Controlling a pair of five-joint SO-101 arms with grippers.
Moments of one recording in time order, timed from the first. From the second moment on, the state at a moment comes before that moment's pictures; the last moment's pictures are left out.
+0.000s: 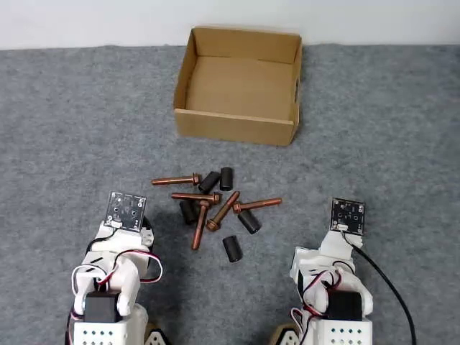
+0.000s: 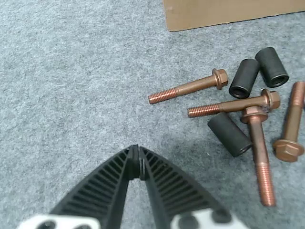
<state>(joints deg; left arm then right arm) -3.3 -102.9 96.9 58.3 -3.5 -0.9 -103.0 95.6 74.2 -10.2</state>
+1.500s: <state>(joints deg) -3.3 -102.9 96.9 58.3 -3.5 -17.8 -44.1 50.6 67.8 13.7</state>
